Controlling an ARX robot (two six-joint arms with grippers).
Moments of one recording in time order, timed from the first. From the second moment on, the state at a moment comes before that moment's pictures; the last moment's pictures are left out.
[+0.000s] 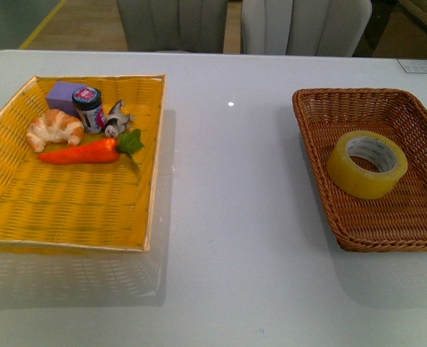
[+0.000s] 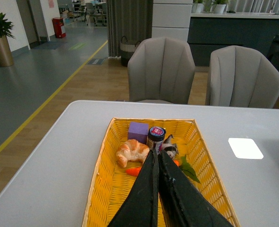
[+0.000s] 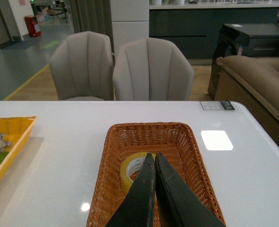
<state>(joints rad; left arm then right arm) 0.00 0.02 0.01 0.00 0.00 -0.01 0.00 0.19 0.02 0.19 0.00 0.01</state>
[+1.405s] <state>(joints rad) 0.00 0.02 0.01 0.00 0.00 -0.01 0.00 0.01 0.02 0.00 0.00 0.01</state>
